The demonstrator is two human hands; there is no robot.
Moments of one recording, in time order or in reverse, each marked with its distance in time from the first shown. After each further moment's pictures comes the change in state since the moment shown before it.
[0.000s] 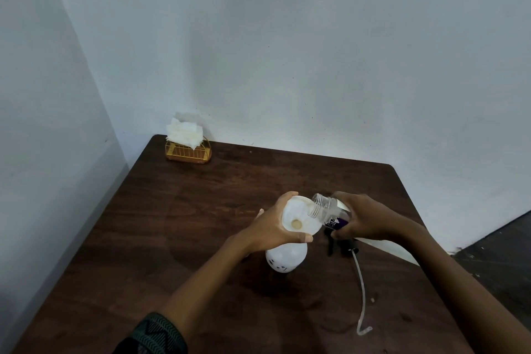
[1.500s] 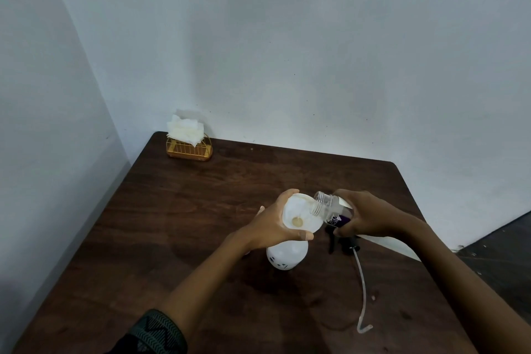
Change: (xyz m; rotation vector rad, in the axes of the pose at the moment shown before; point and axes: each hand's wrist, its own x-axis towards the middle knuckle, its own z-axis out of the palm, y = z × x) left_hand 0.000 -0.001 0.000 -0.010 0.000 -0.008; right_hand 0.002 0.002 -0.003 0.007 -0.034 0.010
